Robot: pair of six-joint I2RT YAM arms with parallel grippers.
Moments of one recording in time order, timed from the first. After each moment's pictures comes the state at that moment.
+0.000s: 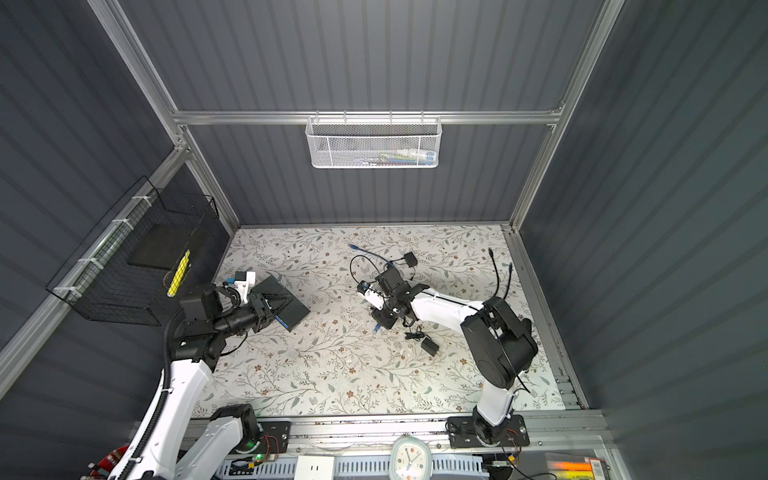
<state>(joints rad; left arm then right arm) 0.07 0.85 0.68 -0.35 0.91 -0.80 0.68 1.77 1.10 -0.35 -0.13 -0.32</state>
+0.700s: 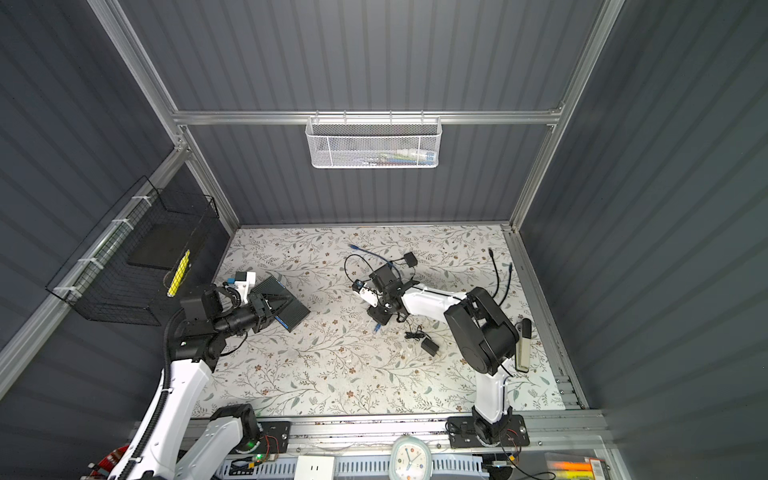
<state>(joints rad) 0.07 0.85 0.68 -0.36 0.91 -0.79 0.68 1.91 1.19 -0.32 -0.12 -0.36</state>
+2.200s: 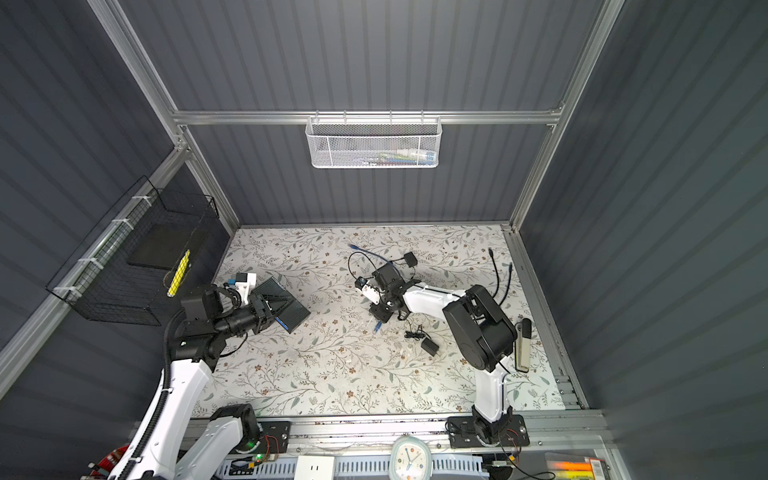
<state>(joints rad) 0.07 0.85 0.68 -0.37 0.91 -0.79 0.65 1.92 1.19 -0.29 -0.13 -0.34</state>
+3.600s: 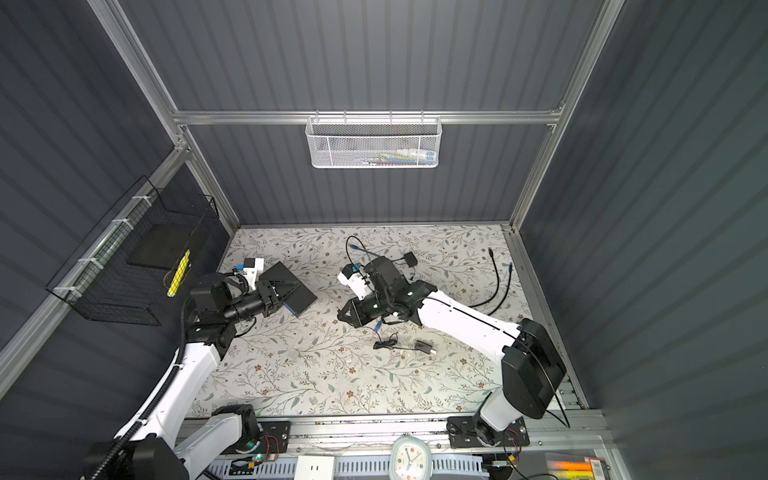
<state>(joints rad) 0.00 1.02 0.67 0.00 0.95 -0.89 0.84 1.56 1.22 -0.38 -0.54 0.38</state>
